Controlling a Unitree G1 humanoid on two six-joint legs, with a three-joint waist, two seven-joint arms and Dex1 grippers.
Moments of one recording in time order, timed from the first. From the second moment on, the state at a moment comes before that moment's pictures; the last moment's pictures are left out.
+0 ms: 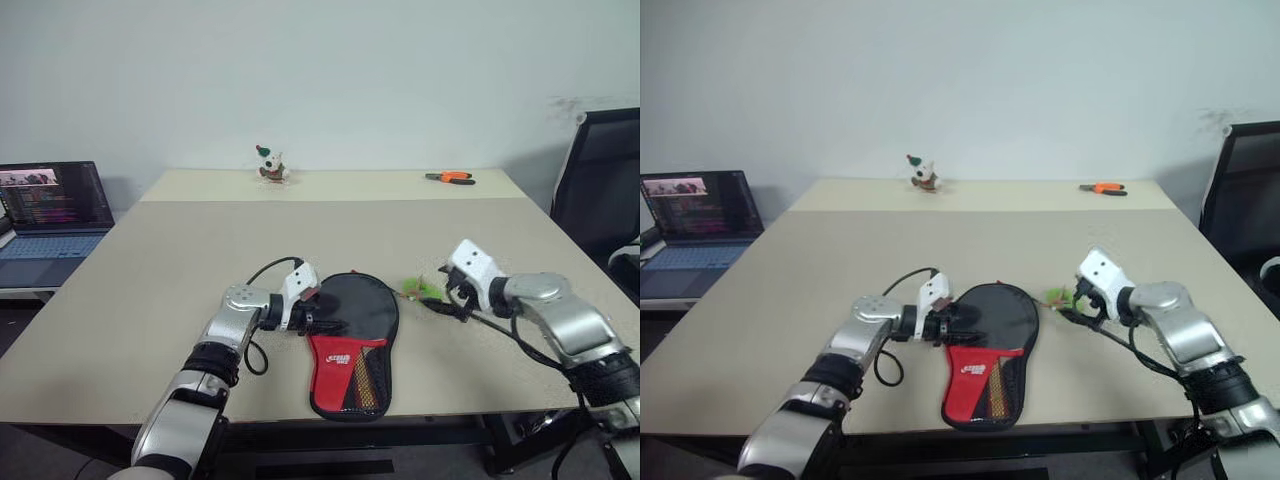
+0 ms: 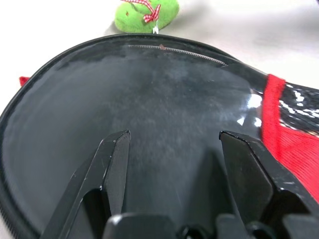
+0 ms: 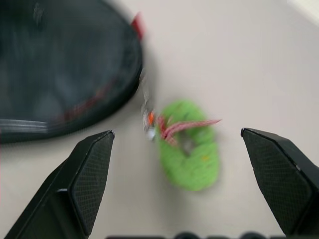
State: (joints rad) left arm -0.84 0.35 -0.12 0.79 -0.02 0.00 -1.23; right arm -0.68 -0.71 0.27 0.19 0.10 0.45 0.83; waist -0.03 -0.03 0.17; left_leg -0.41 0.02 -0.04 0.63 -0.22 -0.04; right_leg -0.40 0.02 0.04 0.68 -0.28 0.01
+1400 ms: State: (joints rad) left arm -0.97 0.27 -0.19 1.03 0.02 -0.13 -1.29; right arm -0.46 -0.90 0.24 -0.12 -0.01 0.52 1.13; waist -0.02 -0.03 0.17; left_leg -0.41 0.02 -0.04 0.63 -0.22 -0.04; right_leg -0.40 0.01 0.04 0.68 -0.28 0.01
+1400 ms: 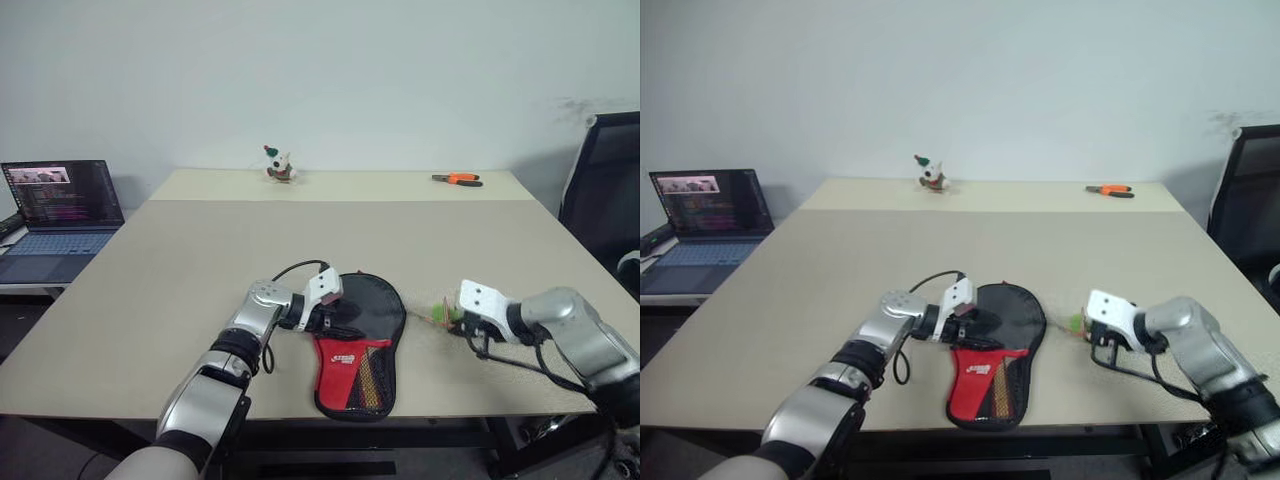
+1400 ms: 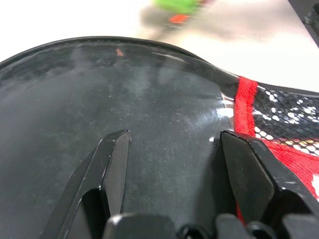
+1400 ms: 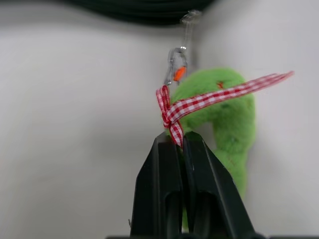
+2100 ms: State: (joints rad) left arm -1.02 0.24 -0.23 1.14 0.09 -0.27 -1.28; right arm -0.28 -1.01 0.15 -0.55 0.23 0.85 1.11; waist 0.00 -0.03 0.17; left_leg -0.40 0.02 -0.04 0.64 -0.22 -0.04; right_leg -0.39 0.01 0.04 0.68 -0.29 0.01
